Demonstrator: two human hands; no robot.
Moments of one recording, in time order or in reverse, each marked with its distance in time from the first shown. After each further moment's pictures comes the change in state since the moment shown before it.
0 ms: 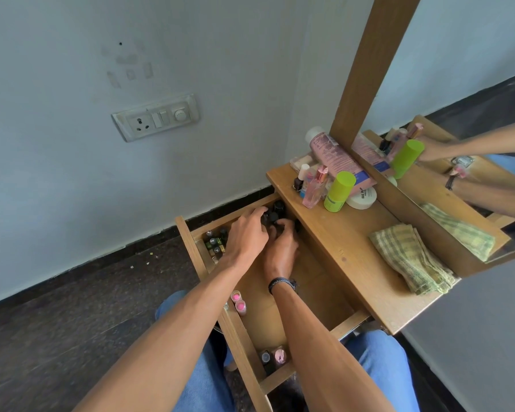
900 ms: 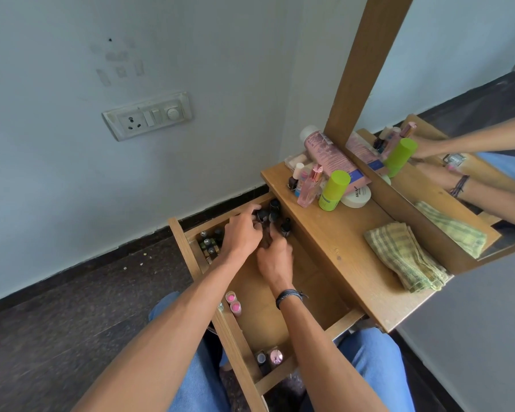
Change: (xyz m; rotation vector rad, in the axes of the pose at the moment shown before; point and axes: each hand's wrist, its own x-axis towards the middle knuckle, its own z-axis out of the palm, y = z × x) left_hand 0.009 -0.005 0.006 -0.180 -0.028 -0.116; right_hand -0.009 0.001 -0.020 -0.088 -0.270 -0.041
